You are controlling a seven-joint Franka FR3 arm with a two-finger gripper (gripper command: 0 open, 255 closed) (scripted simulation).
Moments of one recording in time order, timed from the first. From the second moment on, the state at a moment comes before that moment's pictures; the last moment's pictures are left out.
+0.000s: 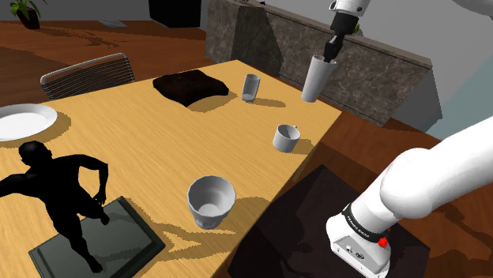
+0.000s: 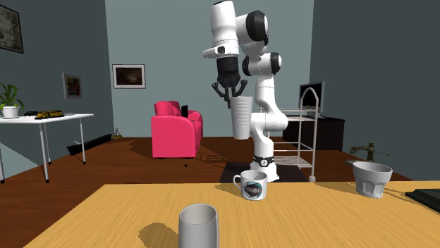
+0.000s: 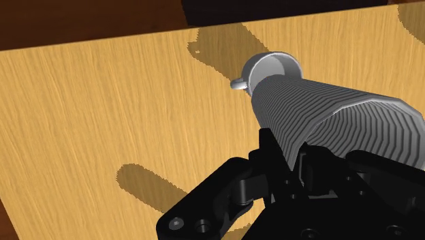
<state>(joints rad) 0.01 -0.30 -0.33 -1.91 -0.03 1.53 -0.46</state>
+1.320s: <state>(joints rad) 0.17 -0.51 0.04 -2.12 0.13 1.56 0.04</state>
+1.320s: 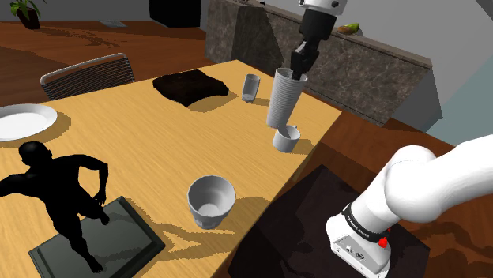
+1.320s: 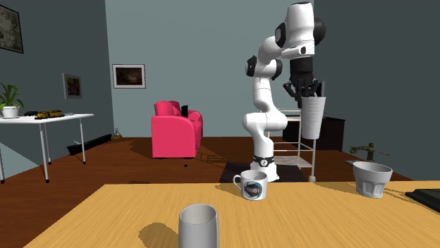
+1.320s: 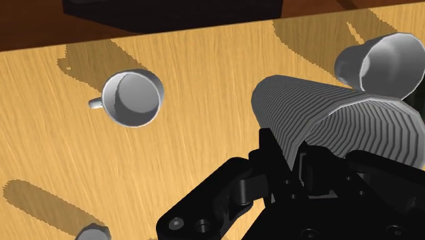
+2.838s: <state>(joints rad) 0.22 -0.50 0.18 -2.34 0.20 1.81 0.17</state>
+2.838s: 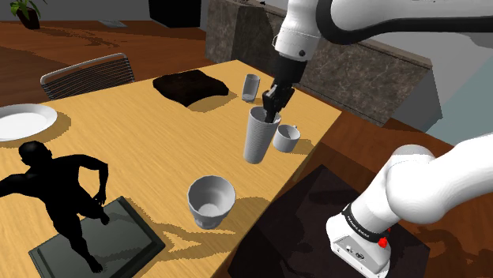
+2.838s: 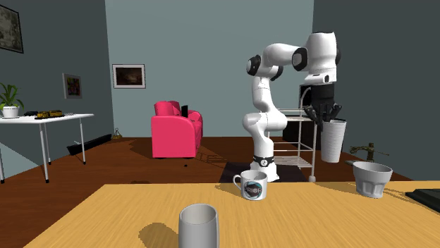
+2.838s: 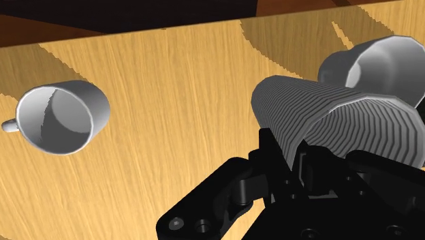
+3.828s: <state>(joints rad) 0.23 -0.46 0.20 -2.51 0.22 2.02 0.15</state>
